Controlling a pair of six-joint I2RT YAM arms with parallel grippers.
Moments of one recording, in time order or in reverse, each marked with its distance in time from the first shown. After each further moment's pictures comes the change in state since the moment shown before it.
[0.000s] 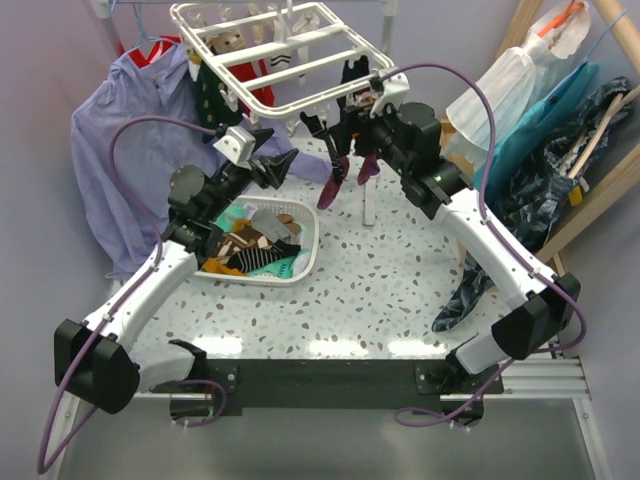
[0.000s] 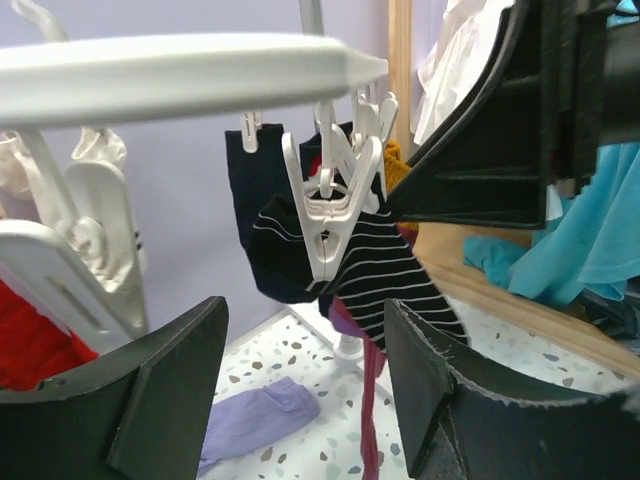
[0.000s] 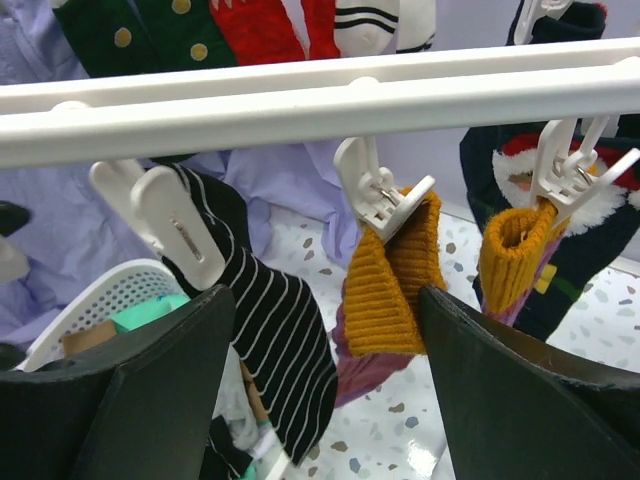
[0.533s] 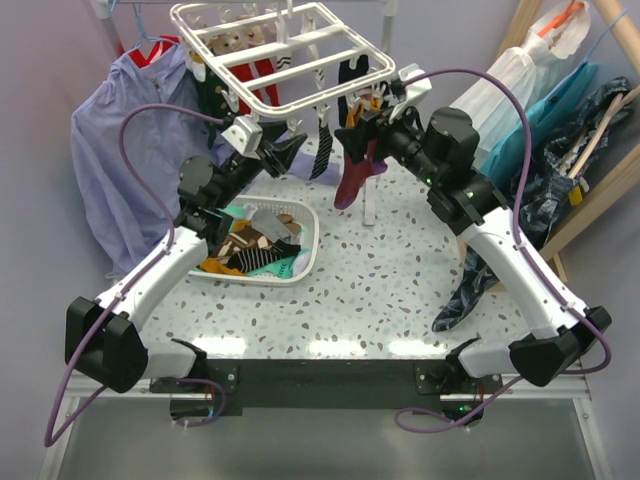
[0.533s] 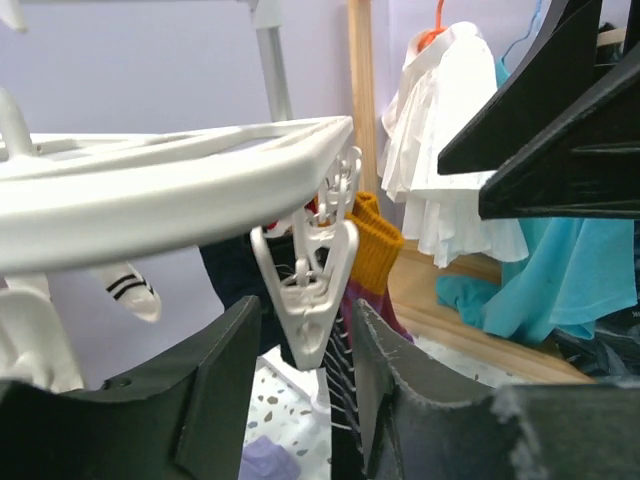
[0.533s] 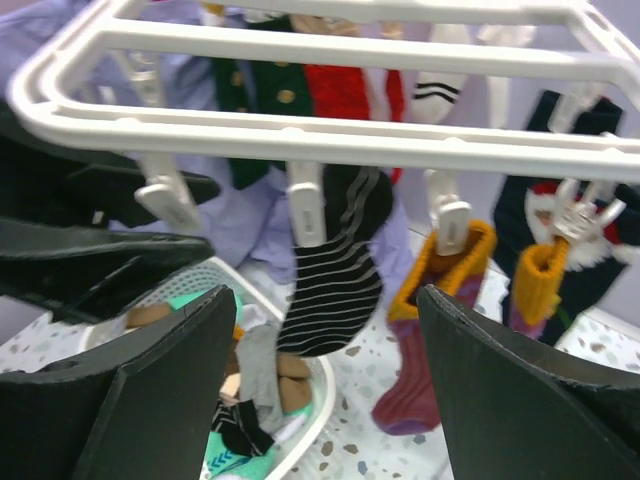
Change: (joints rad) left arm -0.021 0.122 0.078 0.125 0.056 -0.051; right arm 0.000 -0.161 -0.024 -0.031 -0.143 -0.055
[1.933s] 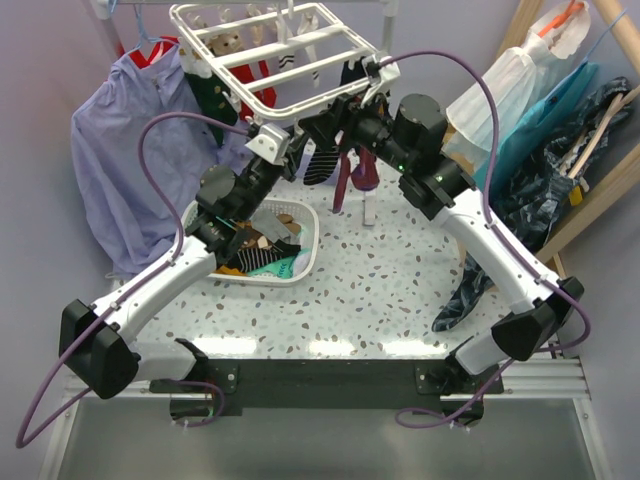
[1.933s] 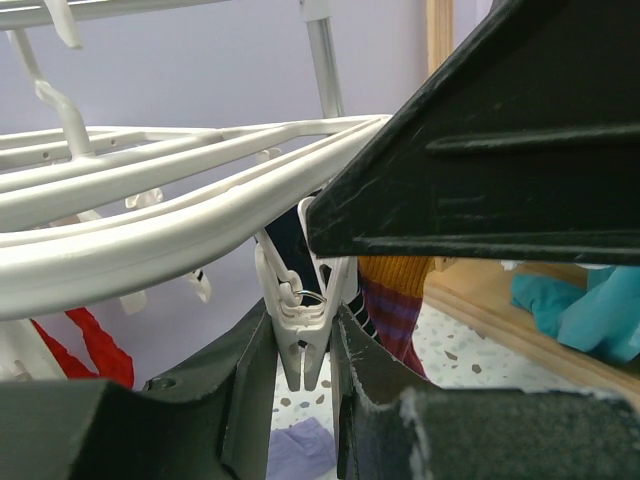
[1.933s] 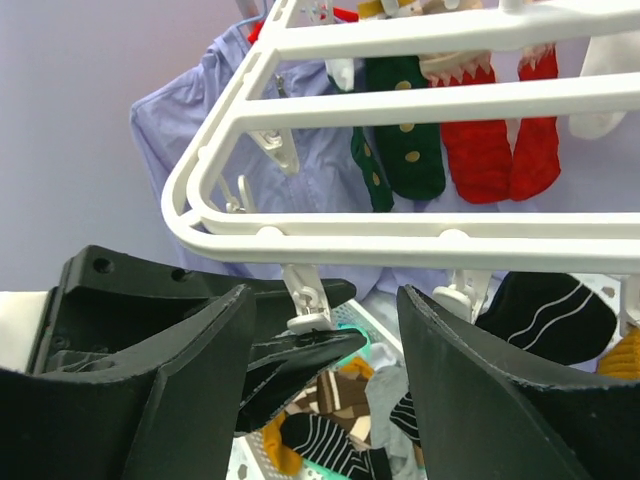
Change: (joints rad) left arm -0.203 -0.034 0.025 -0.101 -0.377 0.213; right arm 0.082 0.149 0.145 0.084 -0.093 0.249
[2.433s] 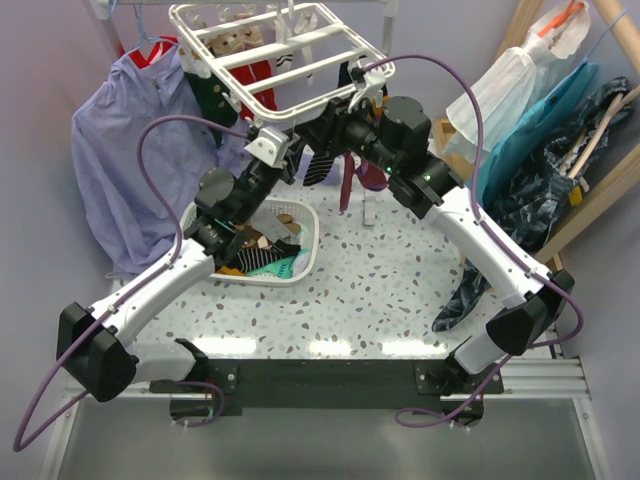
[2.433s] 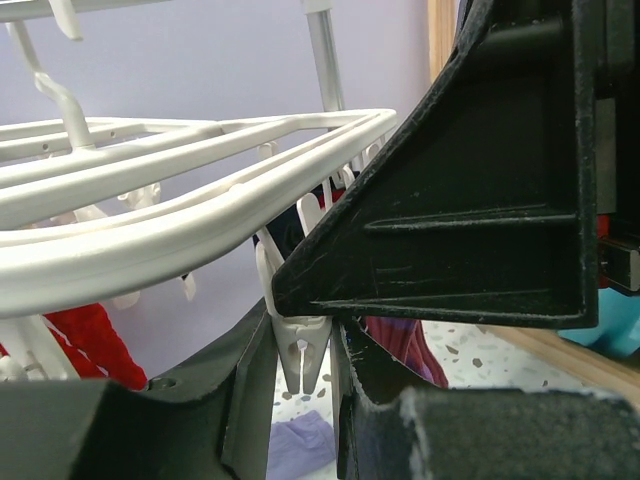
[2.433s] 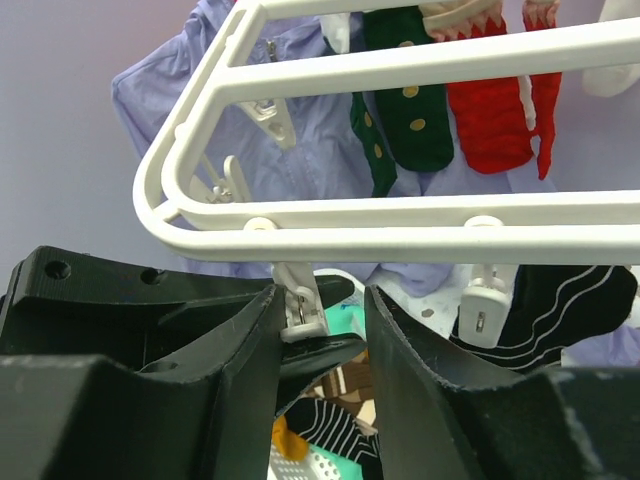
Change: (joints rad) left arm -0.005 -0.010 -0.008 -0.009 -0.008 0.007; right arm 0.019 0.050 0.011 -0.029 0.027 0.016
